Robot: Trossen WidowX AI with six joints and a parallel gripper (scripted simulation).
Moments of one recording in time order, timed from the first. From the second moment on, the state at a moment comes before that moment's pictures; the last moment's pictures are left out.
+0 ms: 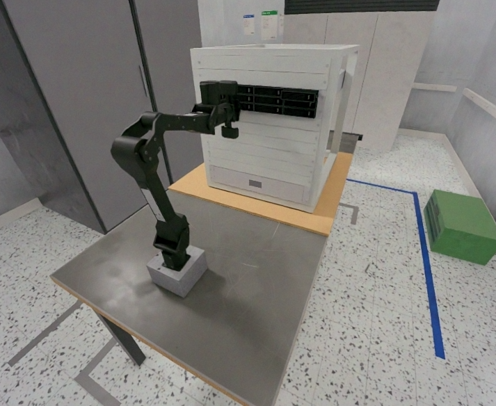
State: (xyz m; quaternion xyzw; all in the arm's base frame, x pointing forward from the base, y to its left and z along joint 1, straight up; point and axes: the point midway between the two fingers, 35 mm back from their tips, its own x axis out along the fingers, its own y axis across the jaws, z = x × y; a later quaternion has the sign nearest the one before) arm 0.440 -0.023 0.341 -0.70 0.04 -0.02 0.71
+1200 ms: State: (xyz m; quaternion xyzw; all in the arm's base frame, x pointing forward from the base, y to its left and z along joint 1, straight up) arm 0.387 -0.023 0.344 -0.70 0.04 -0.02 0.71
